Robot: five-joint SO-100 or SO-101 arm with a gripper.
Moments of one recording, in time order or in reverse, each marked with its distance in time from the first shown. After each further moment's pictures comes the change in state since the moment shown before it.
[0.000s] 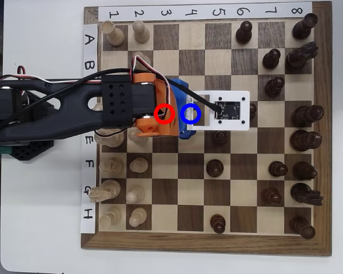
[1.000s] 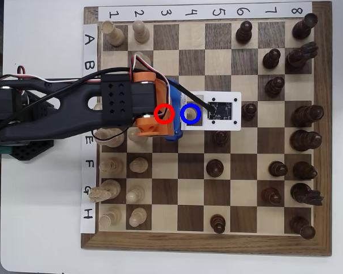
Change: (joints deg) arm -0.1 0.0 -2.2 9.1 0.0
